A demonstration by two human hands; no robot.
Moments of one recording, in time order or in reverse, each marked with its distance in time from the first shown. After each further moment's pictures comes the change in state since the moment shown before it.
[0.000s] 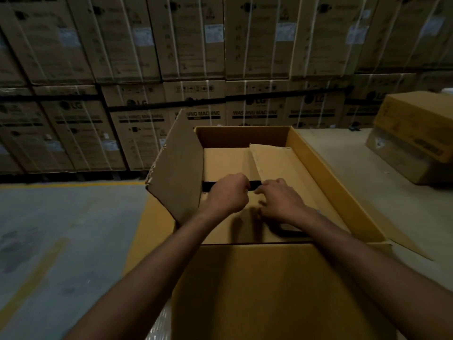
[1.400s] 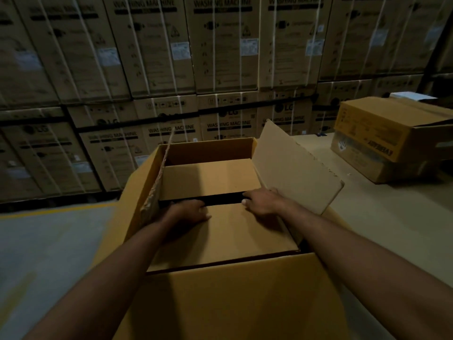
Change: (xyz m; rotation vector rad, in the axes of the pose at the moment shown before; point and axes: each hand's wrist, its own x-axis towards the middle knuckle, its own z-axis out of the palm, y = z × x) left_hand 0.080 -0.029 0.039 0.137 -0.446 -0.092; right_hand 0.049 0.116 -0.003 0.032 -0.238 0.057
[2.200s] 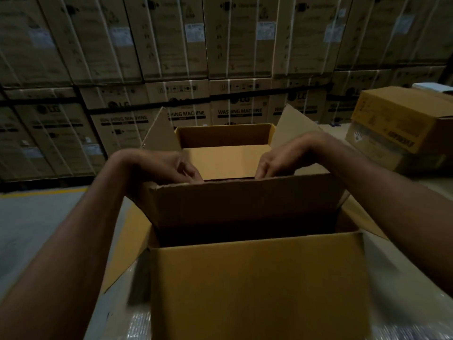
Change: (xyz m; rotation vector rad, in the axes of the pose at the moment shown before) left_hand -0.150 -0.036 -0.114 -0.475 -0.312 0.212; right_hand -0.060 -0.071 -0.126 0.355 -0.749 -0.194
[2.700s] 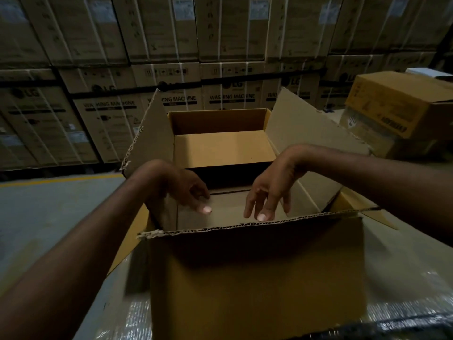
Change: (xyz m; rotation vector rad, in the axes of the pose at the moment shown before) left_hand 0.057 -0.026 0.040 0.516 -0.178 -0.205; right_hand 0.042 0.005 0.051 -0.267 -0.240 0.170
